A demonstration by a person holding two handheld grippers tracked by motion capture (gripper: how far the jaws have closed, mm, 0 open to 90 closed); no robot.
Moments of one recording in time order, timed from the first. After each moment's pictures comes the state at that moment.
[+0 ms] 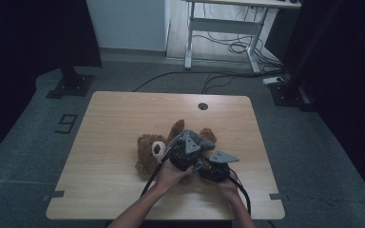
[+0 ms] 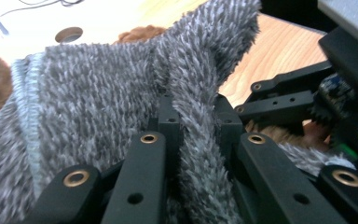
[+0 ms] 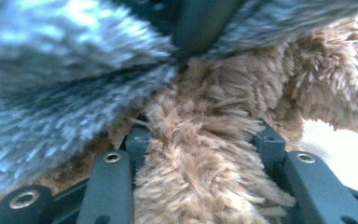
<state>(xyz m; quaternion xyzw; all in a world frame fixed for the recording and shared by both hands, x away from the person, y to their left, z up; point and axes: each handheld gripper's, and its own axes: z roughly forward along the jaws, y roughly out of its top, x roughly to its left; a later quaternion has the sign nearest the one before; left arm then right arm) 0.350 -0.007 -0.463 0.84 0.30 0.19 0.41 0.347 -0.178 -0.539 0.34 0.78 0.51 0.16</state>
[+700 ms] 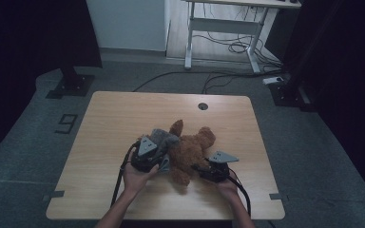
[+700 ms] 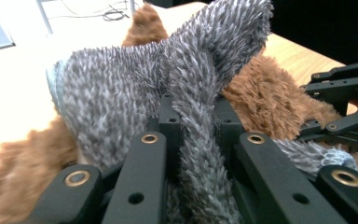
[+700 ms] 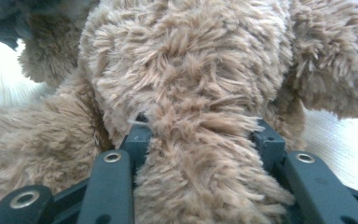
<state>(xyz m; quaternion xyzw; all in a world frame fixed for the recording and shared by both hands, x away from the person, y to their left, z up) 0.334 0.112 -0.460 0.77 0.38 0.21 0.47 0.348 -0.177 -0.540 0.34 0.78 0.51 0.16</state>
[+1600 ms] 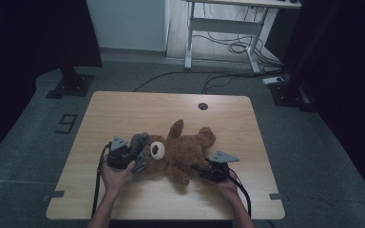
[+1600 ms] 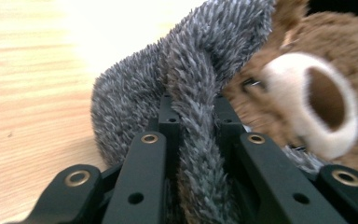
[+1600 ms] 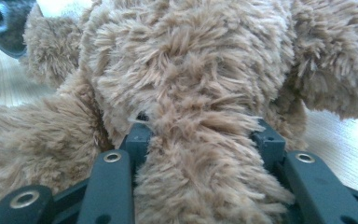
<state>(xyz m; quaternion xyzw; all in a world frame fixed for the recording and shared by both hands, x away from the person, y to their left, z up) 0.354 0.185 -0.497 0.72 0.50 0.20 0.44 0.349 -0.178 -0.542 0.34 0.77 0.51 0.16</state>
